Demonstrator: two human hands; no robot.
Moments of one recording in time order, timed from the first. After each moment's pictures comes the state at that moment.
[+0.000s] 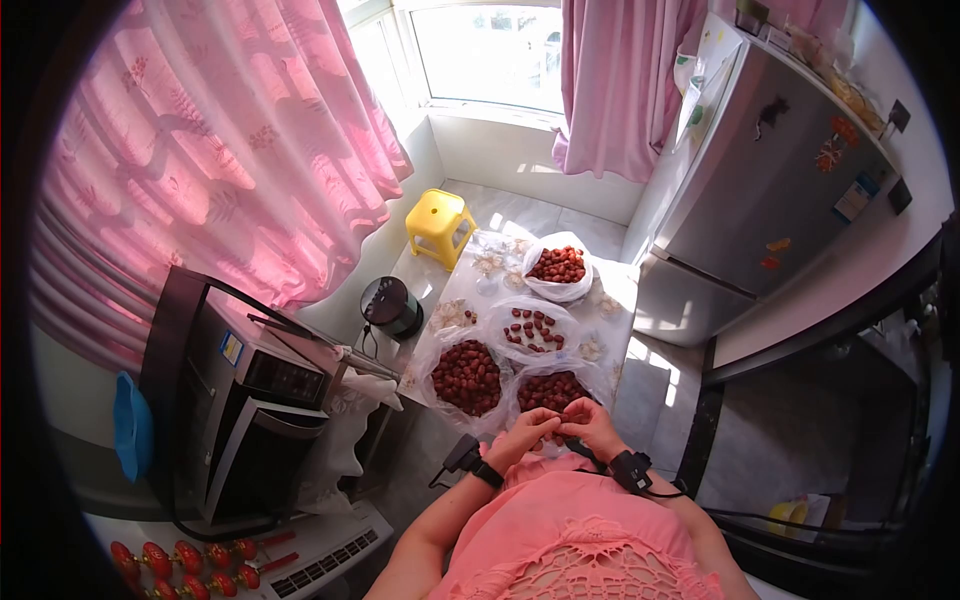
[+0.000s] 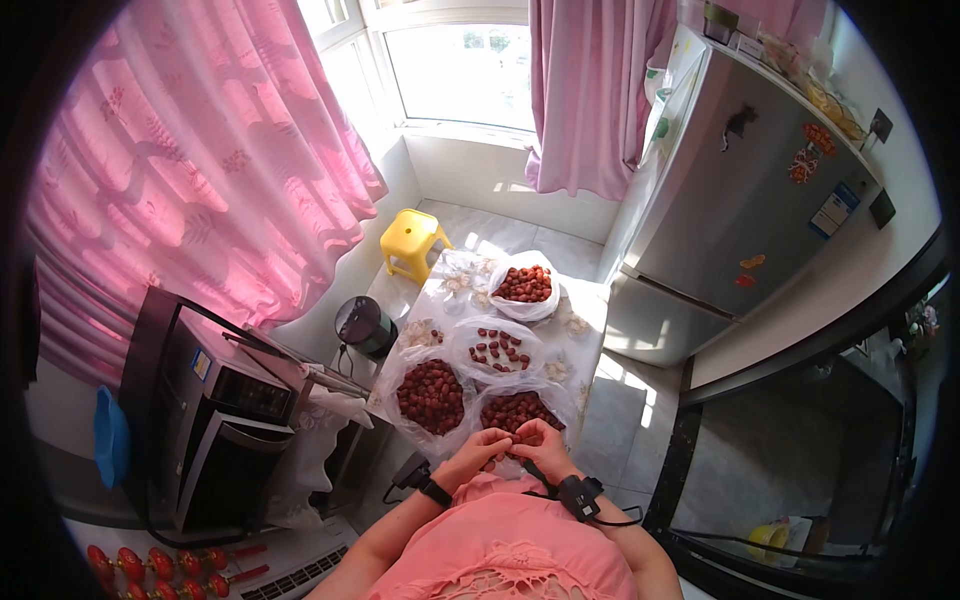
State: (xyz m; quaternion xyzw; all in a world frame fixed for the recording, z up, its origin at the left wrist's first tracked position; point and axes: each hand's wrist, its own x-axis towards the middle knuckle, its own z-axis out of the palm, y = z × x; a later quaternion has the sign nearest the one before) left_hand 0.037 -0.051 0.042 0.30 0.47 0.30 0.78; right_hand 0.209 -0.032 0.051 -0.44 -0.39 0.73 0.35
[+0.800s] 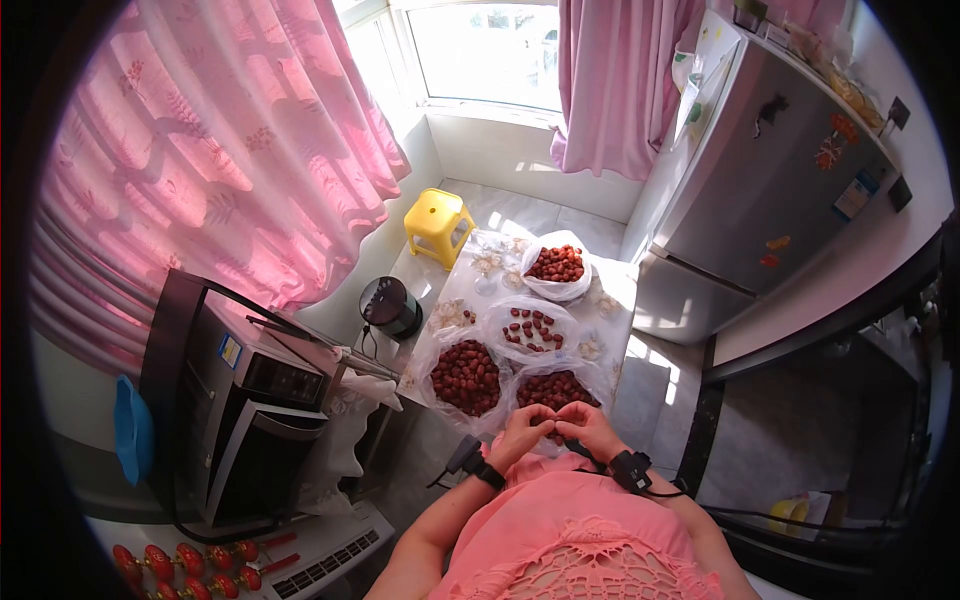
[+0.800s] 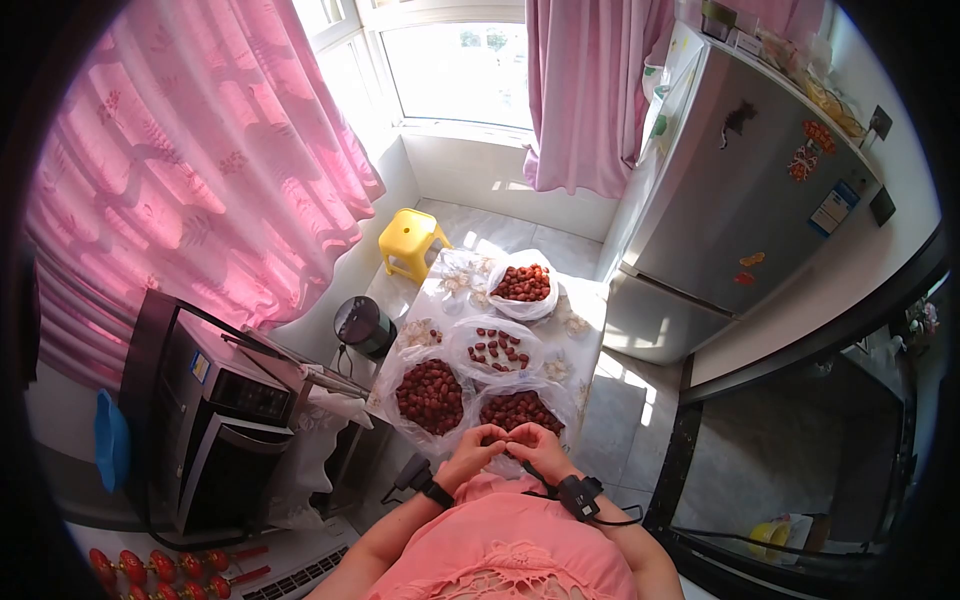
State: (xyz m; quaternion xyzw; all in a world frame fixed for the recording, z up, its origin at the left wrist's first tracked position) left_hand 0.040 -0.051 0.035 0.45 0.50 0.41 0.62; right_hand 0.210 -0.031 0.054 -0.43 -0.40 0.76 0.28
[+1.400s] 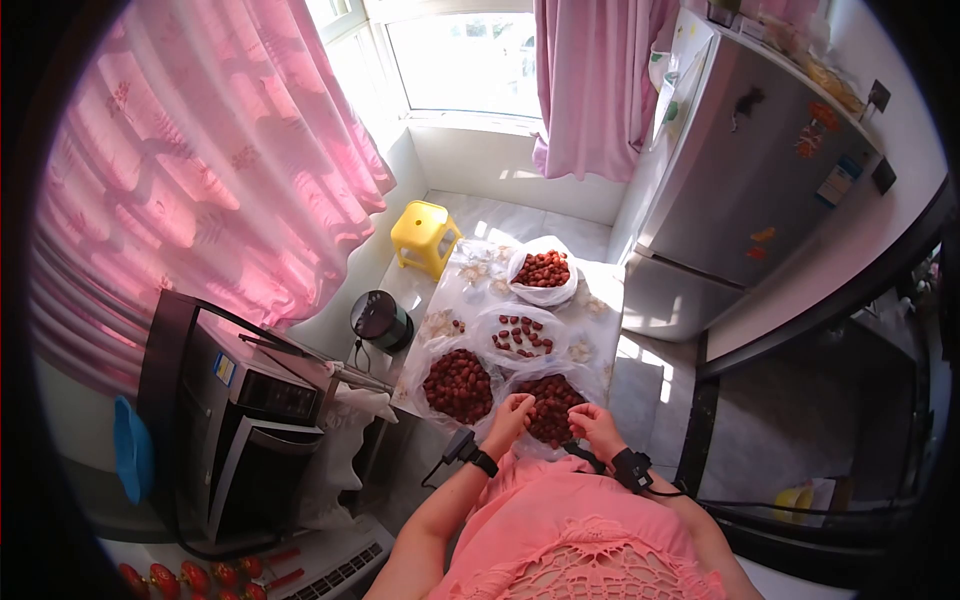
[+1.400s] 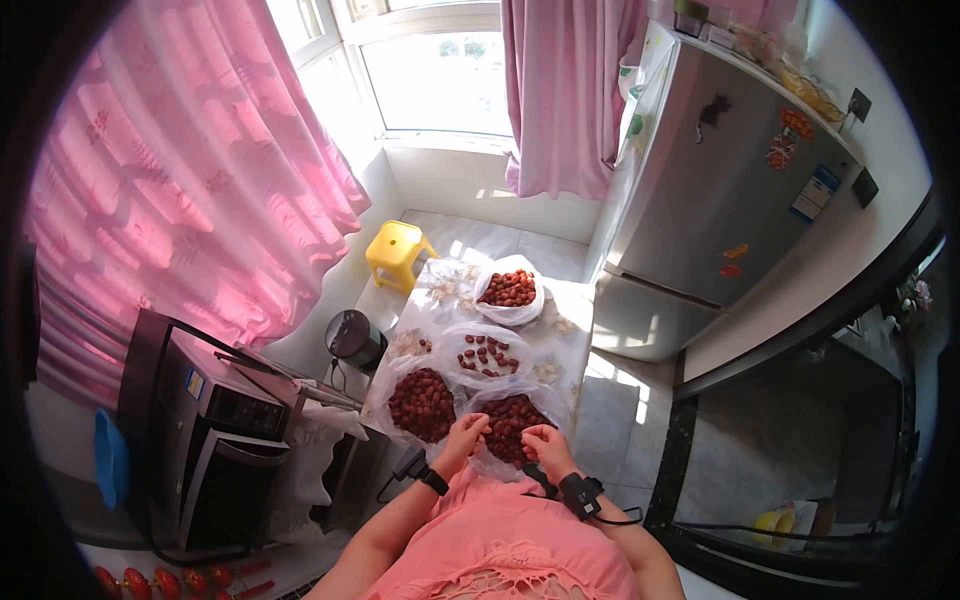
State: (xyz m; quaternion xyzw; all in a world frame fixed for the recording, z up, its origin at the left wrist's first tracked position) left_hand 0.034 -0.024 0.017 0.29 0.60 0.36 0.66; right_hand 0.230 -0.033 0.033 -0.55 -0.29 0.70 0.34
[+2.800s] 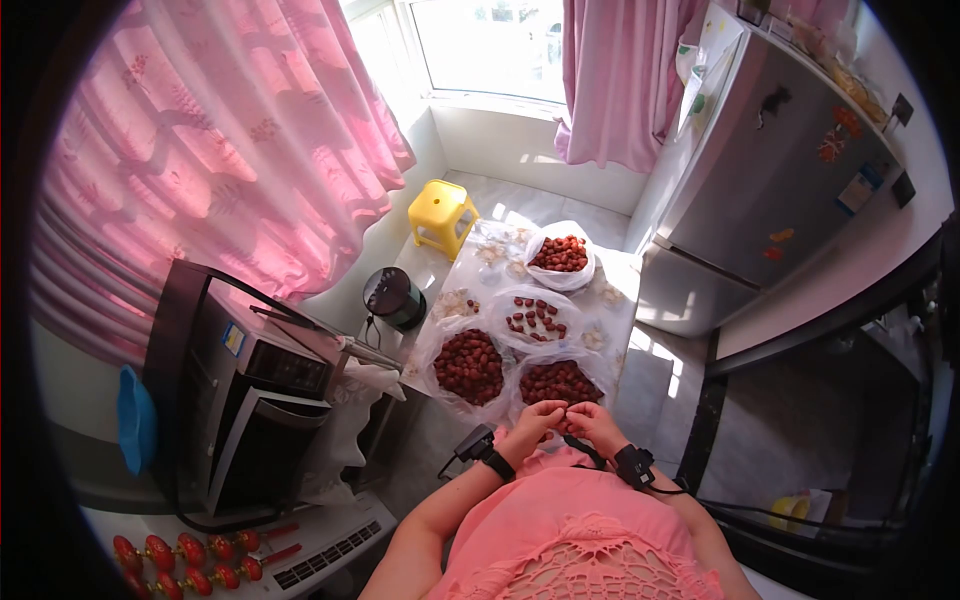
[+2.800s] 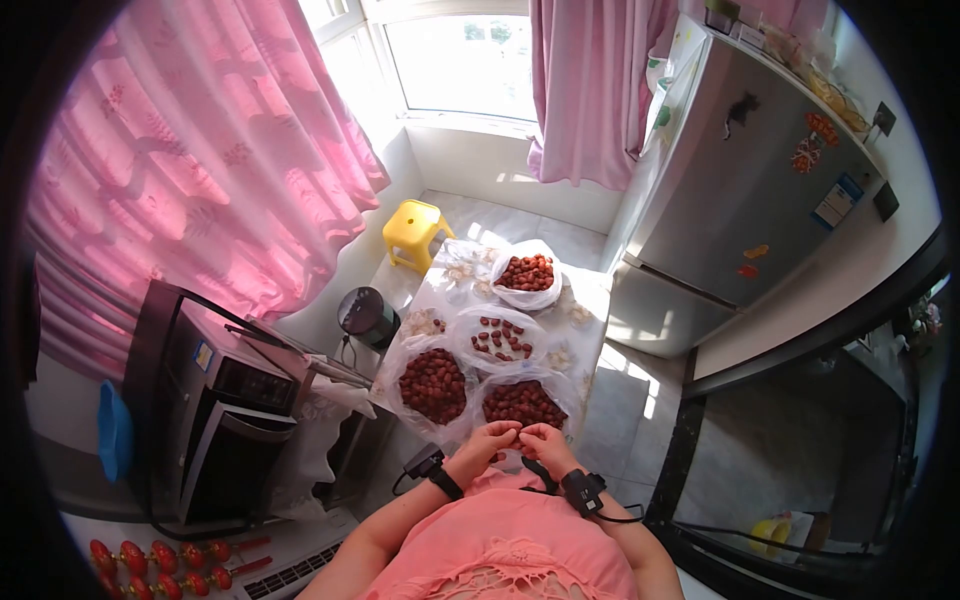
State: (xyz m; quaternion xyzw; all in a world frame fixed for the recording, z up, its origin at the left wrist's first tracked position) left_hand 0.051 -0.060 0.038 0.22 0.47 0.33 0.79; right_hand 0.223 -0.046 0.023 -0.51 -0.32 0.76 0.24
